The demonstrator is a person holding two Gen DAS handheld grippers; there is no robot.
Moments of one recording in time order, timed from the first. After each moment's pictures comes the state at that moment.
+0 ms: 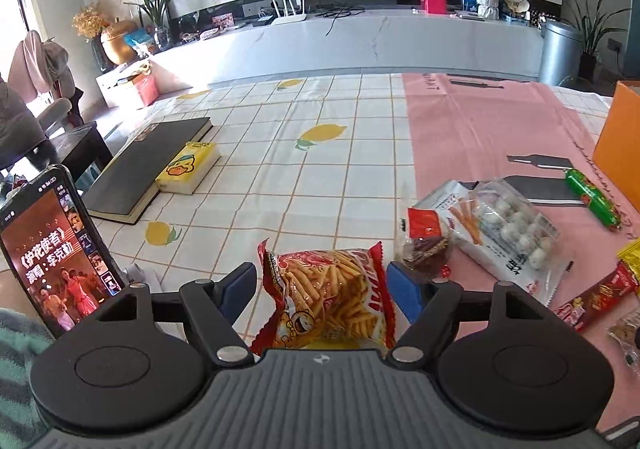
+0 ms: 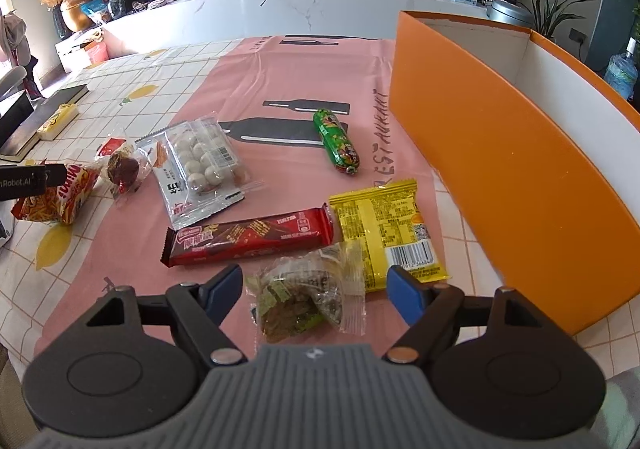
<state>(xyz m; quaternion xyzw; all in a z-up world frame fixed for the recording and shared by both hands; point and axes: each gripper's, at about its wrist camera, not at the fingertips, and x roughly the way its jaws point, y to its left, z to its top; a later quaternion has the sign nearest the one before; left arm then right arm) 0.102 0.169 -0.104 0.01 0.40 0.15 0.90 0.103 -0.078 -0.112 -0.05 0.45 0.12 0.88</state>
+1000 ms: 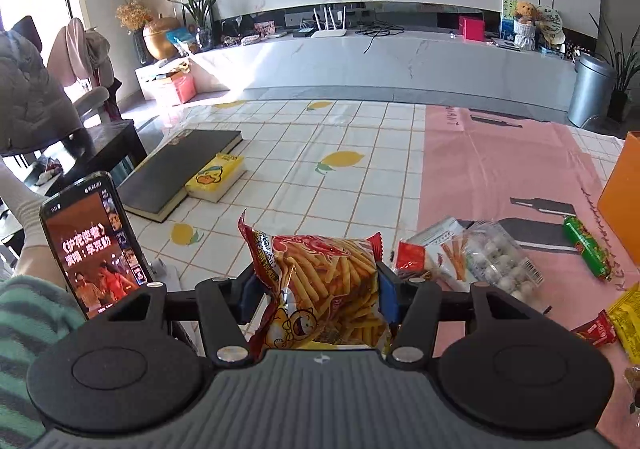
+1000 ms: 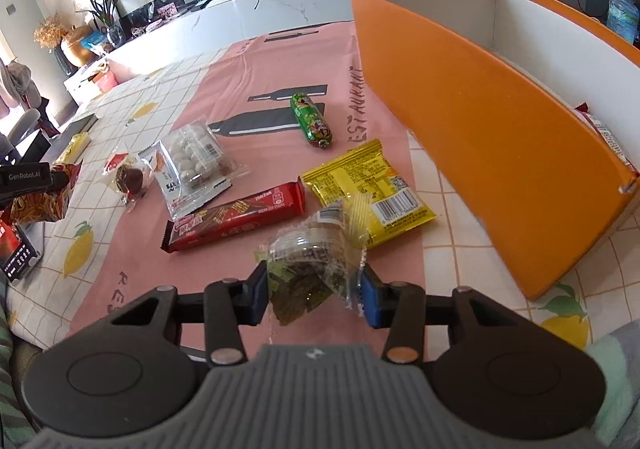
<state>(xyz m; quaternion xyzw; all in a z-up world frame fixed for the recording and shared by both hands) 0.087 0.134 -0.061 -0.01 0.37 0.21 0.91 0.088 -0.134 -0.106 0.05 0.46 0.14 0.88</state>
